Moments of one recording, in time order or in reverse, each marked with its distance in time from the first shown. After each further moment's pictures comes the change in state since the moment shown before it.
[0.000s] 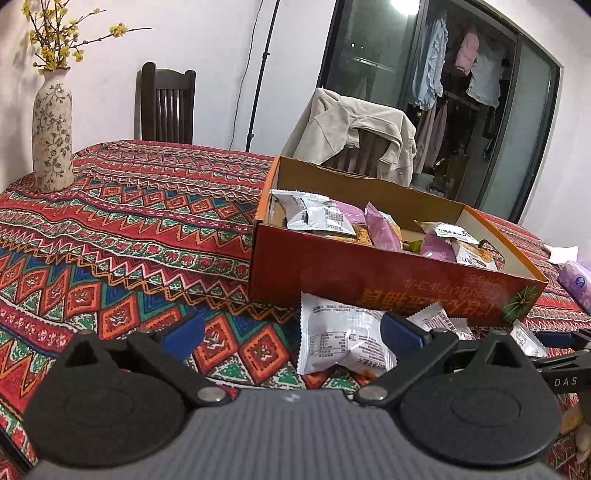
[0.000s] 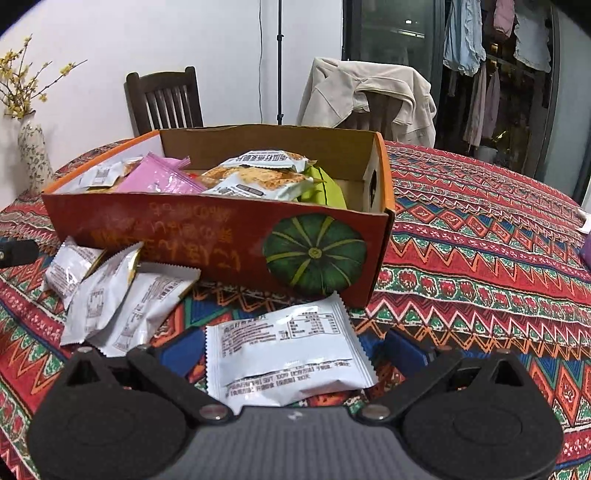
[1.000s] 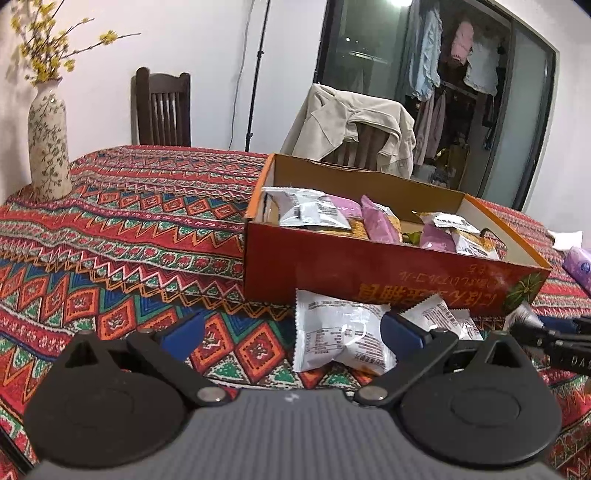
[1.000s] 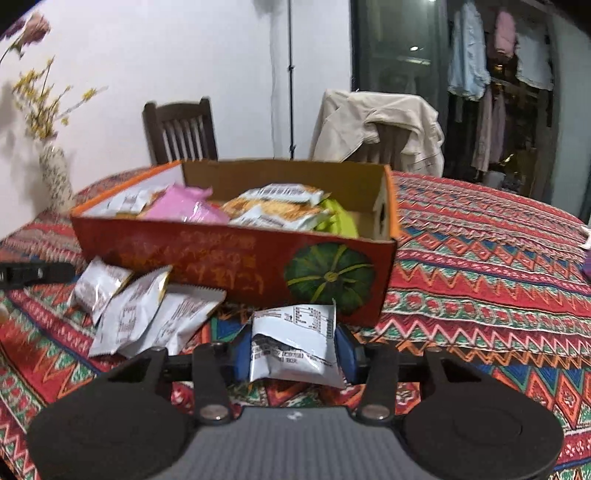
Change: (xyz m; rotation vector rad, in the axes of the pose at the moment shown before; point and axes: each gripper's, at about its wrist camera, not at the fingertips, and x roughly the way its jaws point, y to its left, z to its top) left arm 0.003 -0.012 0.000 0.053 0.012 0.020; right arm -0.025 0.003 -0.006 0.011 -0.134 0.038
